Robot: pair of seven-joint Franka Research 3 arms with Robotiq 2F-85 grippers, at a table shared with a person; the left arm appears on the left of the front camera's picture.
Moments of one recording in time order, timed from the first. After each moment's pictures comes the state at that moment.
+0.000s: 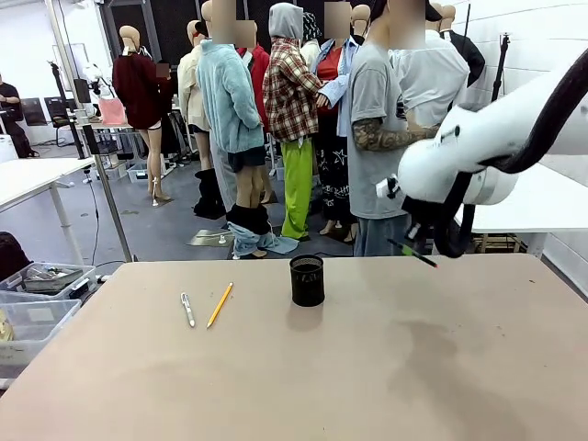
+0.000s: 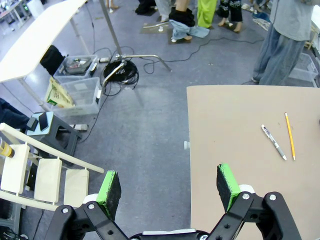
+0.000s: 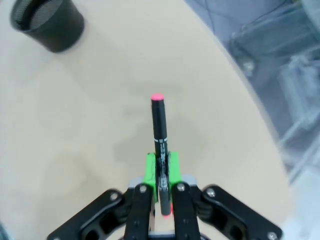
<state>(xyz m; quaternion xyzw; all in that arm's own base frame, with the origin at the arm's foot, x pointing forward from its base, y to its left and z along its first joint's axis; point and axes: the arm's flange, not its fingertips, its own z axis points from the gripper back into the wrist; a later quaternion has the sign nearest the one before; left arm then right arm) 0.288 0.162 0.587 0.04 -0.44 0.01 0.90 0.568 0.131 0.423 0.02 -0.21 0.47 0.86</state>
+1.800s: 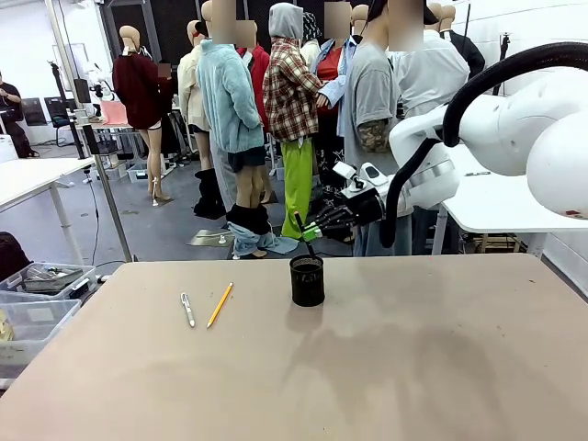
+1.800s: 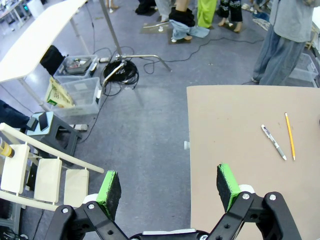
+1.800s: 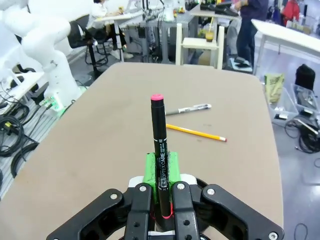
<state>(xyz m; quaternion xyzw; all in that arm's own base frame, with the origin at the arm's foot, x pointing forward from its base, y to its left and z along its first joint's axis) 0.288 0.162 0.587 0.04 -0.44 0.01 0.90 0.641 0.239 0.360 0.48 -0.35 0.64 0.49</state>
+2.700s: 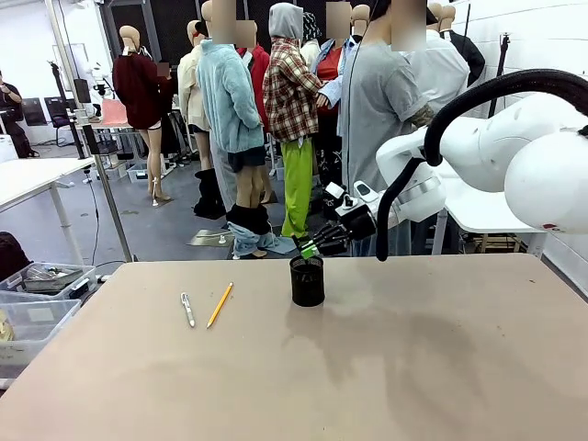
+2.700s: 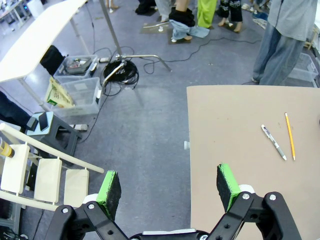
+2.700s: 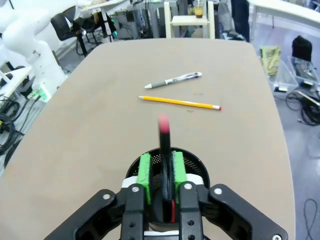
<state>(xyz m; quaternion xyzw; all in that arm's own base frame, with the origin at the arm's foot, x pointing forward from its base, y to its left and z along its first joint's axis) 0.288 0.162 0.587 0.04 -0.44 0.01 0.90 0.657 0.249 0.319 0.46 -0.32 0.63 0.54</state>
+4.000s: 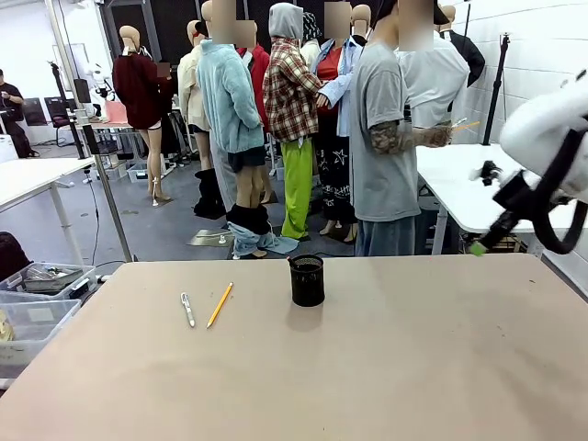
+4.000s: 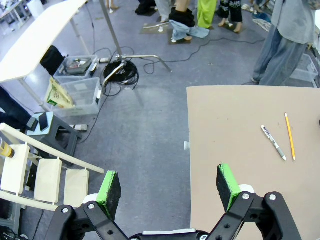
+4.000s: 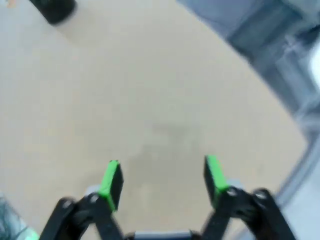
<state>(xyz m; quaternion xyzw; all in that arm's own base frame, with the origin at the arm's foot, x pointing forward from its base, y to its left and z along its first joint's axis) 0.288 0.162 0.587 0.04 -0.44 0.01 0.90 0.495 -0.047 0.435 0.06 -0.23 0.37 0.90</state>
